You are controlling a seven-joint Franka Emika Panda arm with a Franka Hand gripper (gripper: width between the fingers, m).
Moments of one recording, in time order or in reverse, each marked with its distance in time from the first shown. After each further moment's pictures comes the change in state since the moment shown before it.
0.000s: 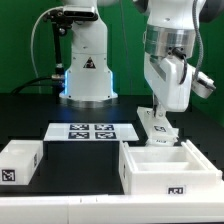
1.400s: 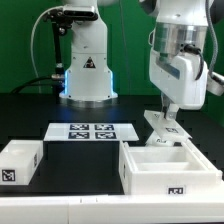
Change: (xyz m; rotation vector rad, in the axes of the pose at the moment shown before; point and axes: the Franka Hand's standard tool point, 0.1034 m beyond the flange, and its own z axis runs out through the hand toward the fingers) arm -0.013 -0.016 -0.003 0.061 0.003 -0.058
